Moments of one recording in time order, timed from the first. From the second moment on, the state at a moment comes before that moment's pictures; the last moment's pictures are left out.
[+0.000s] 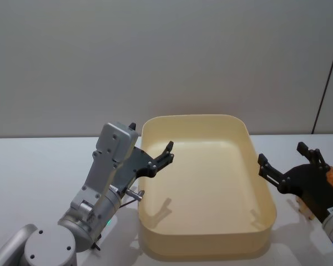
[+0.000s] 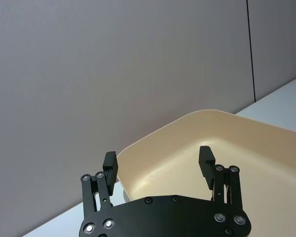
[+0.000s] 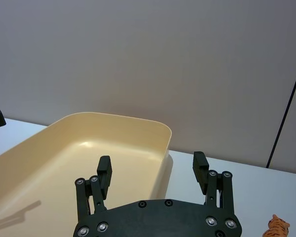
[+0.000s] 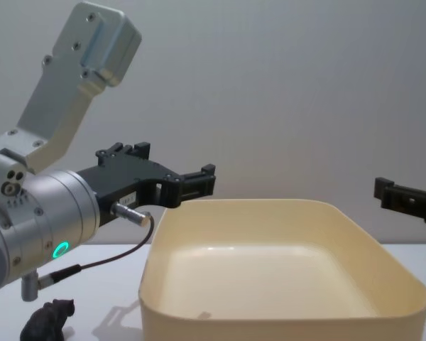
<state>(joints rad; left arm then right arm) -0.24 0.38 0.45 -1.63 -0.20 0.01 -0.01 -0.01 0.34 -0.23 -1.77 0.29 0.03 0.07</state>
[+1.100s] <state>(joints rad) -0.24 0.38 0.45 -1.63 -0.20 0.01 -0.01 -0.01 0.34 -0.23 -1.77 0.29 0.03 0.07</state>
